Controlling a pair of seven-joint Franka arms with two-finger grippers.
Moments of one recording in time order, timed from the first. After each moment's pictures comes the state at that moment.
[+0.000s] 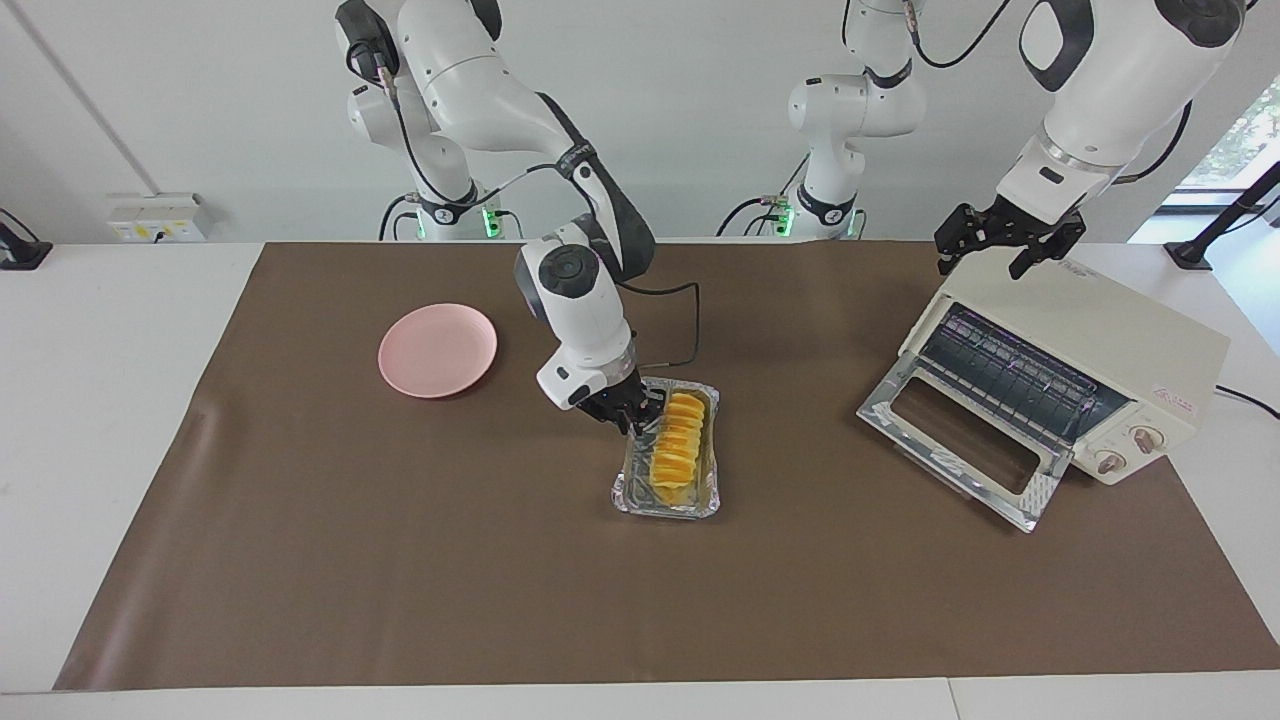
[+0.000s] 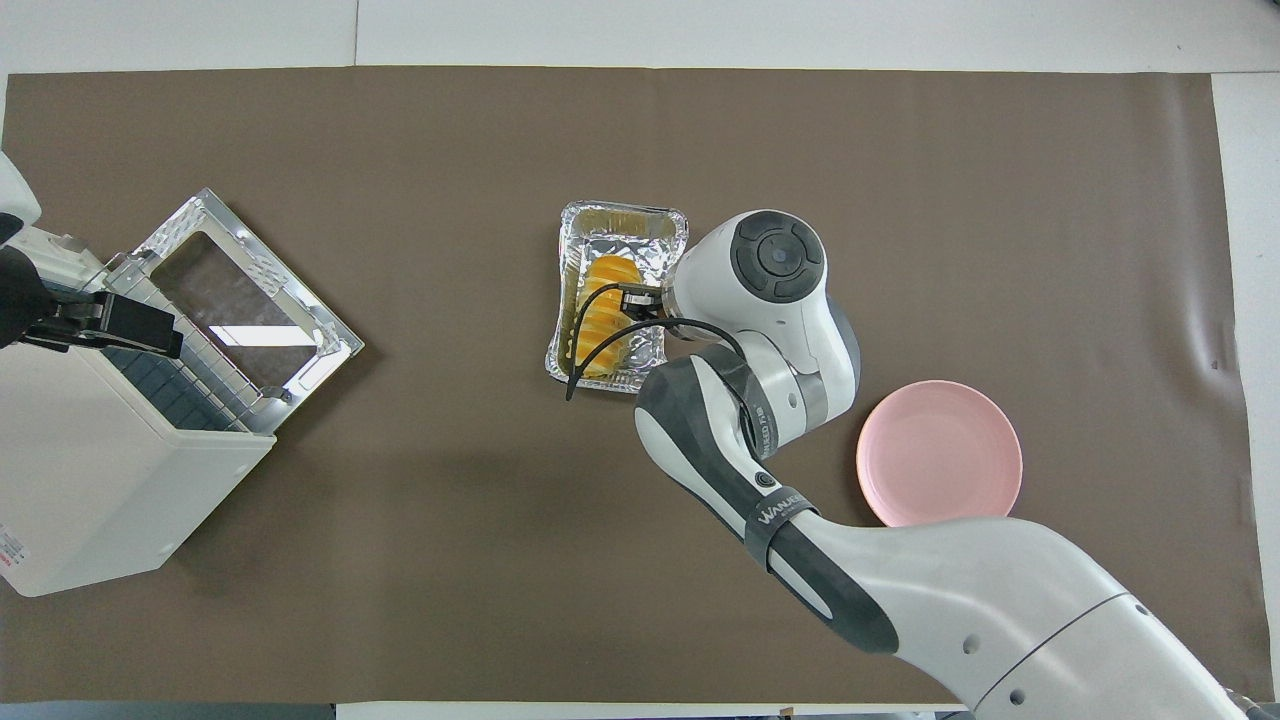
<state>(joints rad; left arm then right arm) -0.11 -0.04 0.04 -1.66 -0.02 1.54 0.07 0.42 0.47 0.11 -1.72 0.14 2.33 0.61</state>
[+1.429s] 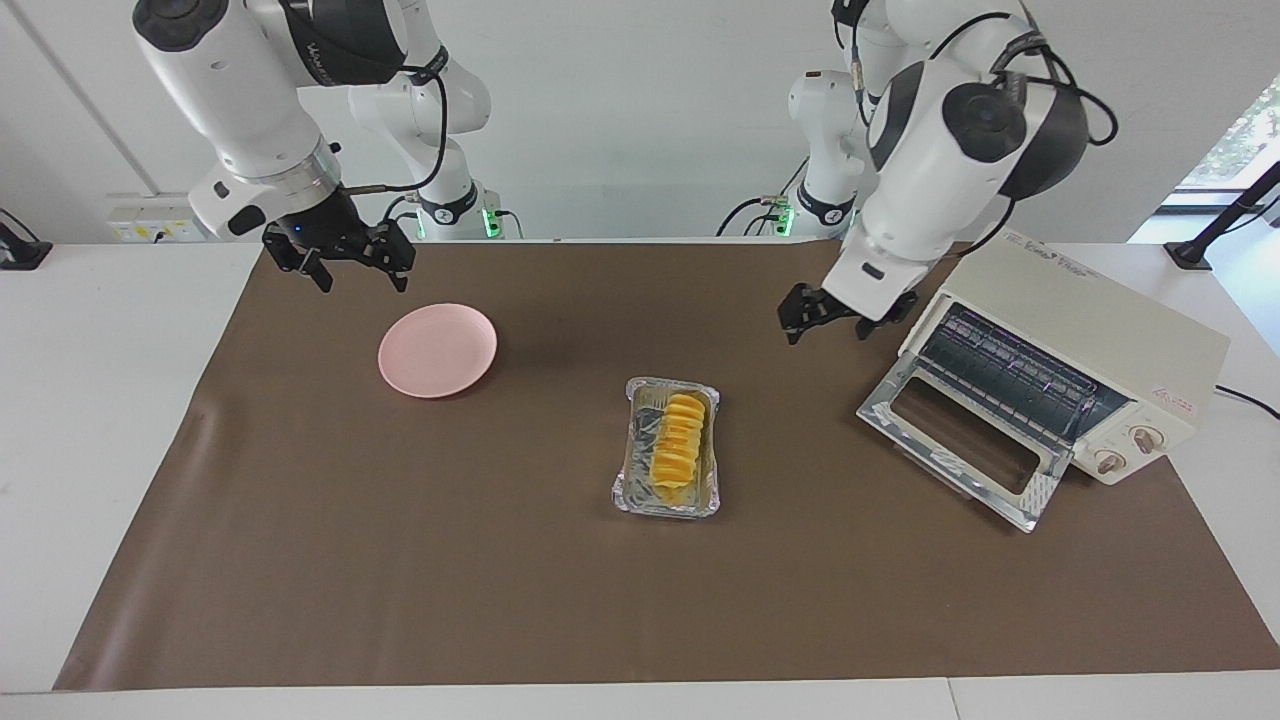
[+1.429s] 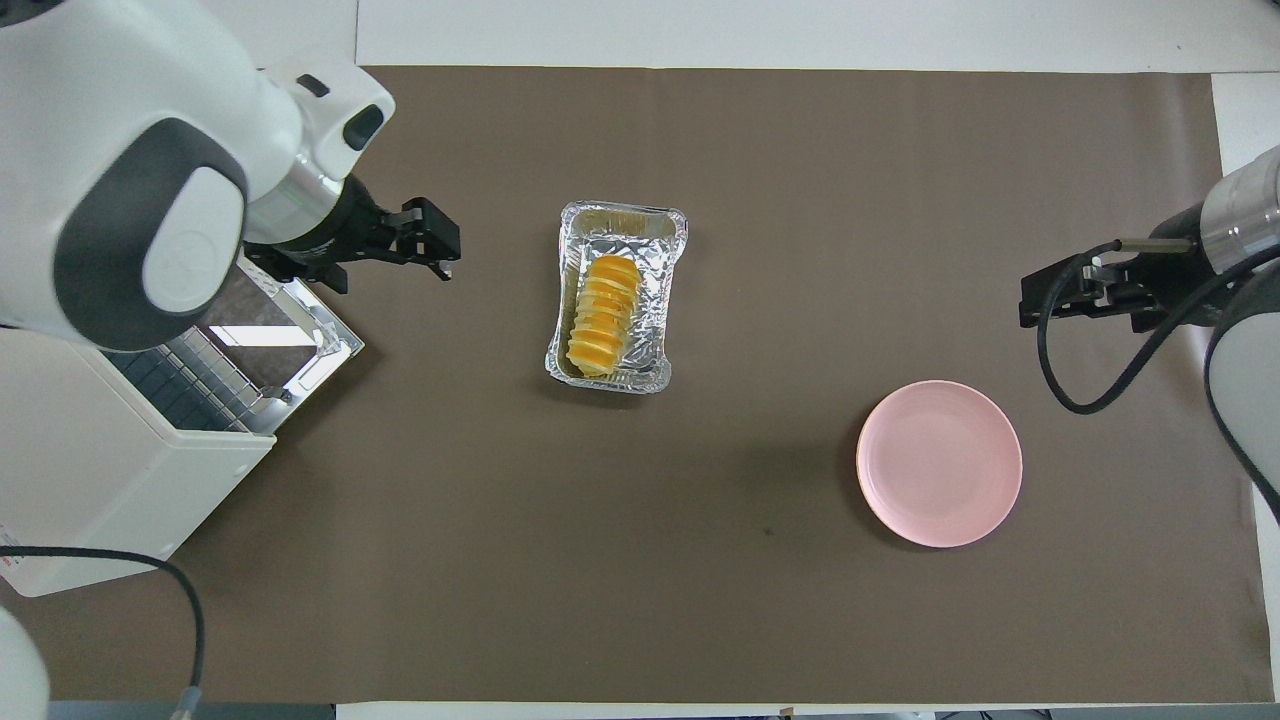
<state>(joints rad) -0.42 0.35 0.01 -1.30 -0.12 1.56 -0.45 -0.02 0.01 0.08 -1.62 0.05 1.55 0.13</state>
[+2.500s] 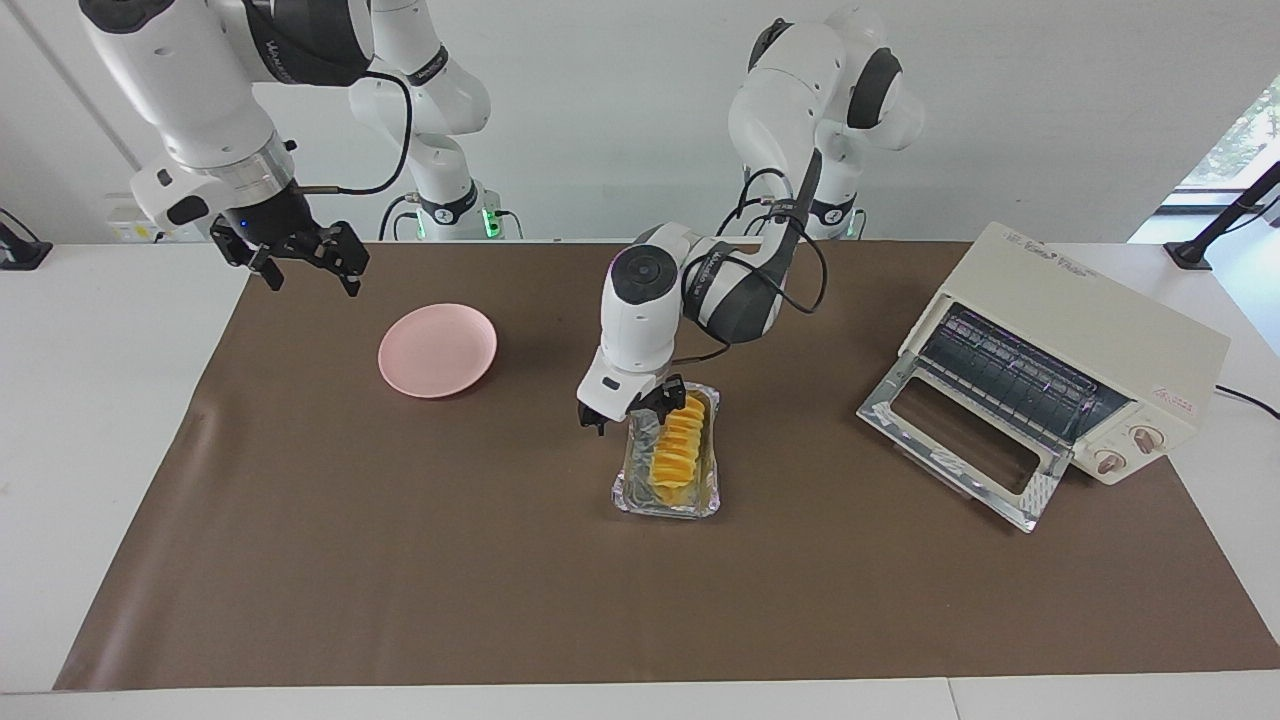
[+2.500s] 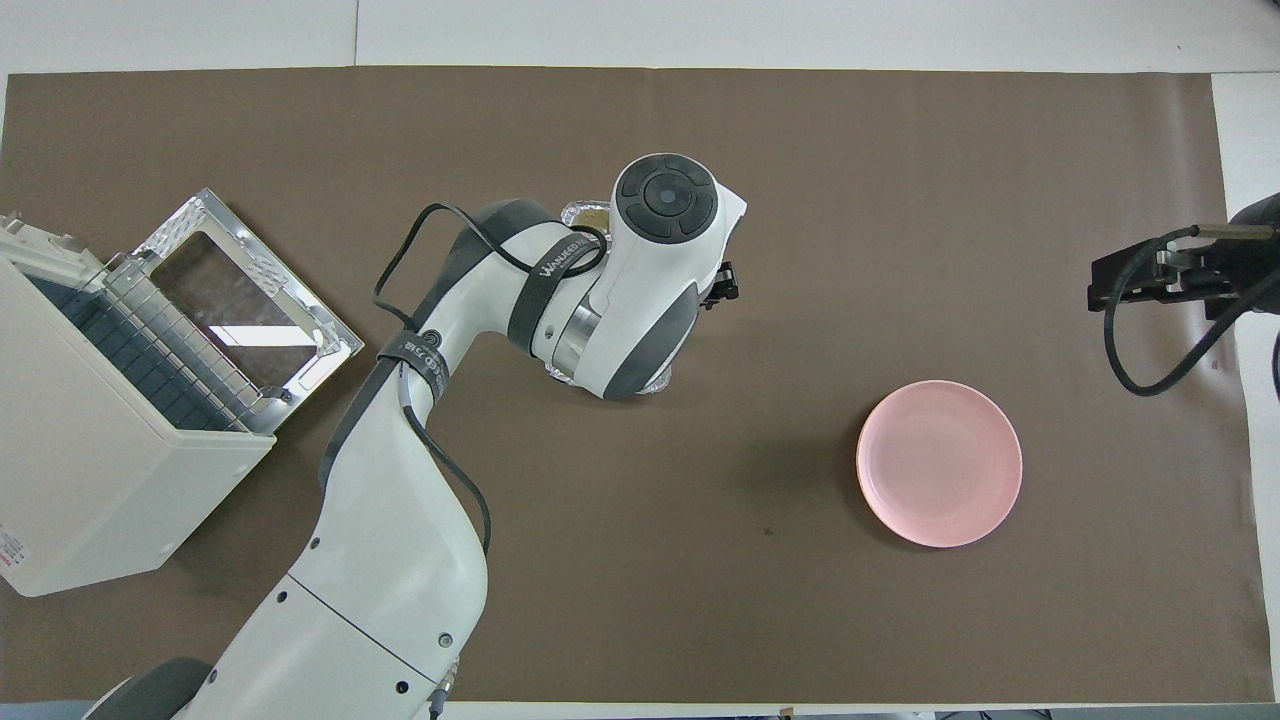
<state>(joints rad) -0.73 0.71 0.02 -1.23 -0.07 1.94 -0.80 -0.08 0.01 0.08 -1.61 -0.02 1.57 0.10</state>
